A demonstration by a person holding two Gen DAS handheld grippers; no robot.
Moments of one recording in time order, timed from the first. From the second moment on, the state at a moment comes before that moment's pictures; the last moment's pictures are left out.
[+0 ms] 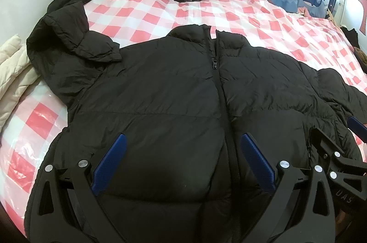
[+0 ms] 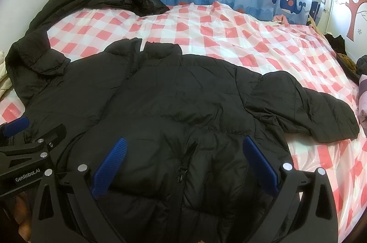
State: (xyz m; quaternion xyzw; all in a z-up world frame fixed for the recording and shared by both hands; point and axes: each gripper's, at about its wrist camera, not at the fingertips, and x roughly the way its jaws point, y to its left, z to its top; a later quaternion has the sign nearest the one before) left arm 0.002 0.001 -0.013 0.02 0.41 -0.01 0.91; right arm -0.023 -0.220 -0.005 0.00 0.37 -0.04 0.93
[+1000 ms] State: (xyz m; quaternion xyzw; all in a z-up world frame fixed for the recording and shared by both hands) left arm 0.003 0.002 -0.009 0.03 0.40 0.00 0.92; right arm -0.021 -0.216 -0.009 -0.02 0.36 -0.04 0.93
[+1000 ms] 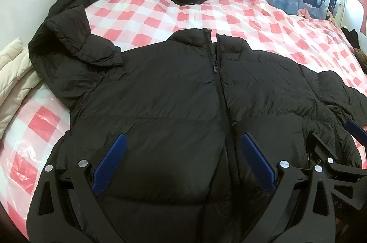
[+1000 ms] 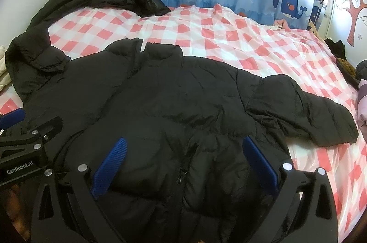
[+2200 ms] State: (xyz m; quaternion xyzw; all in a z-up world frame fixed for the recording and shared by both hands) left arm 0.021 -0.002 -0.035 0.00 0.45 -0.02 0.89; right arm -0.055 -0.741 -0.074 0.52 0.34 -0.17 0.77
